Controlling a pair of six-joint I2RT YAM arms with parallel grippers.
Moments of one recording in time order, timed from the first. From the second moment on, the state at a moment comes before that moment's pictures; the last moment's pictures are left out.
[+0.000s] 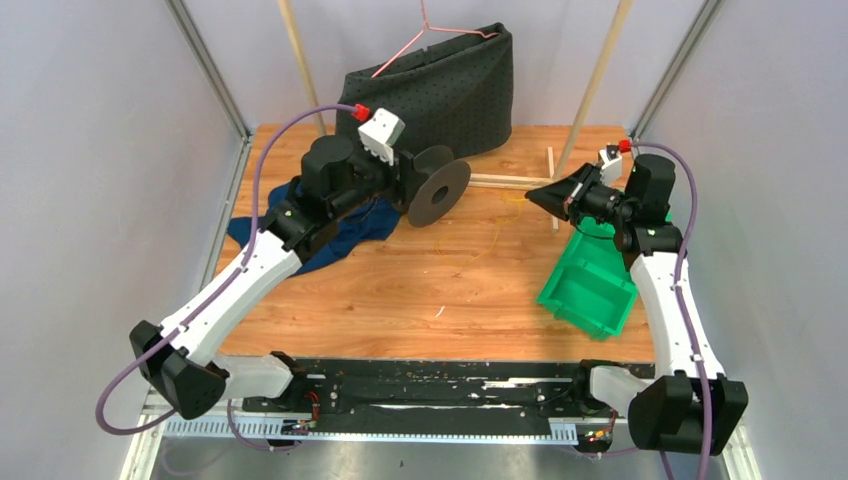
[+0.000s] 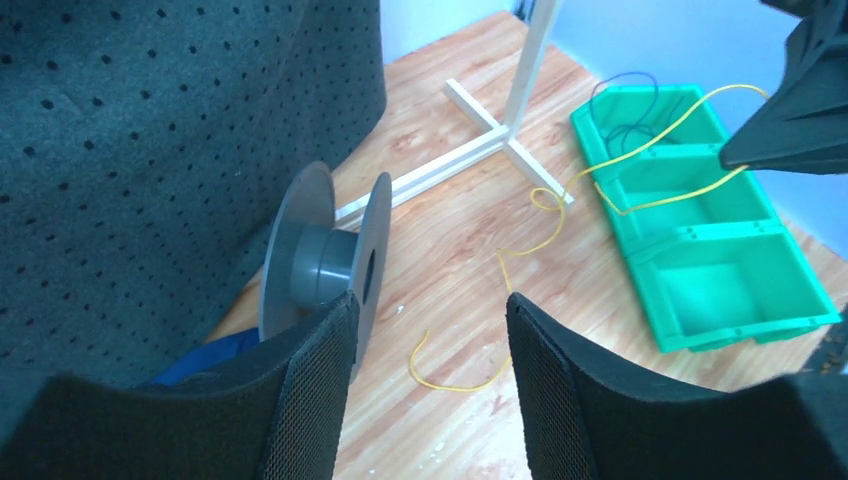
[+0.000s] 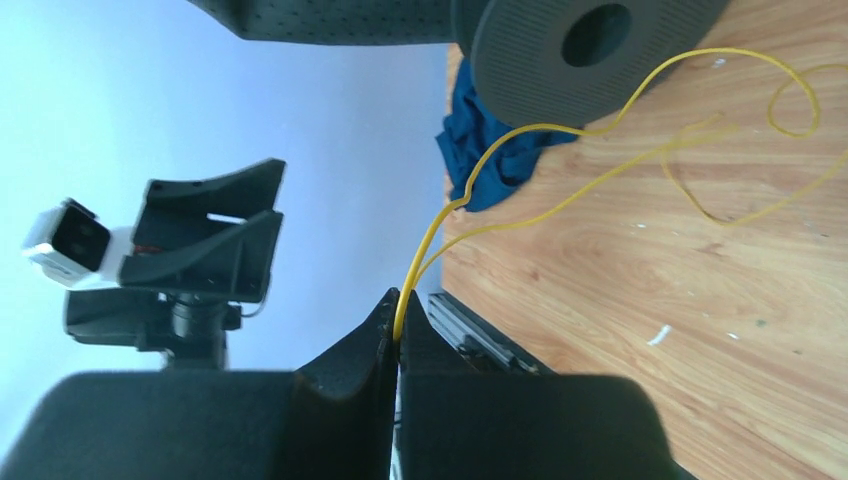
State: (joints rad) left arm -0.62 1.27 1.30 -0.19 0.09 -0.03; right arm -0.06 1.09 1.02 -0.31 -0.88 0.99
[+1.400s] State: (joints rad) left arm -0.65 1.42 1.20 0.08 0.38 -0.29; right arm 0.20 1.34 0.94 0.43 -0.82 1.88
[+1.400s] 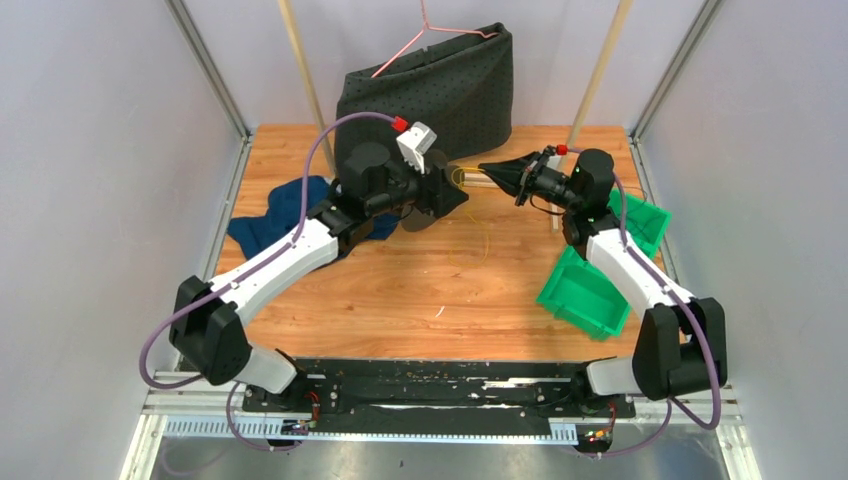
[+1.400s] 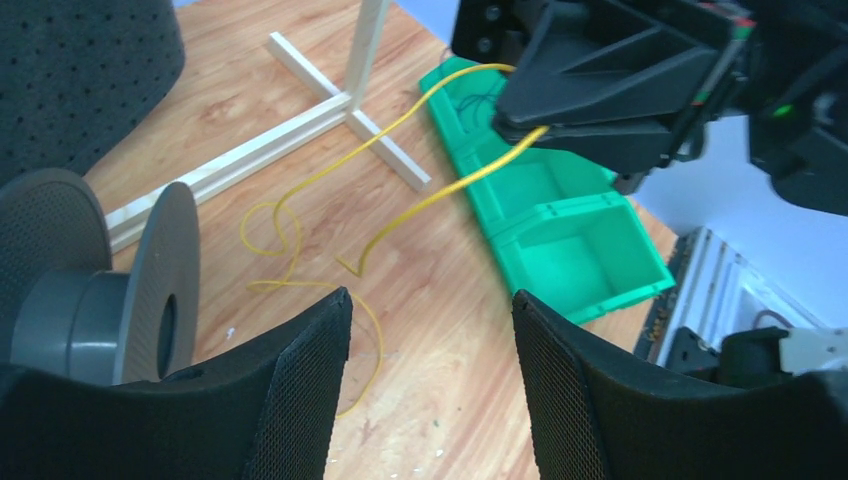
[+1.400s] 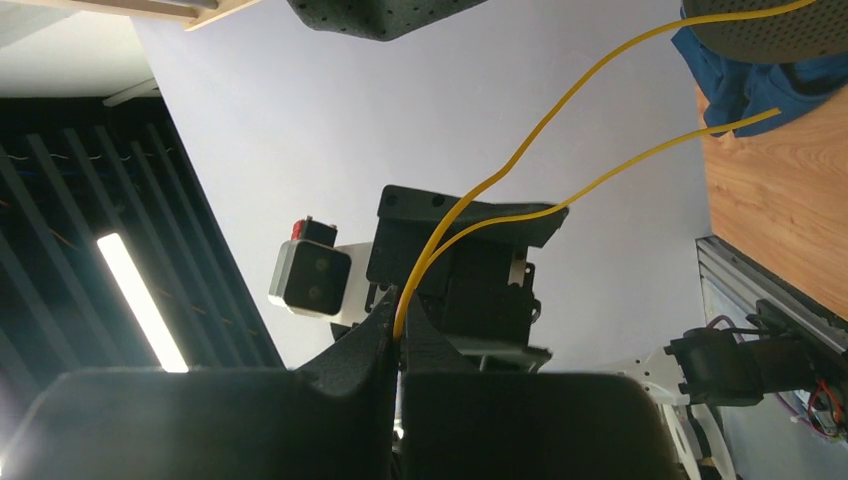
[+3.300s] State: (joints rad) left arm -0.59 1.34 1.44 -0.64 0.46 0.23; right arm 0.60 1.19 1.25 -0.43 -0.51 0.15
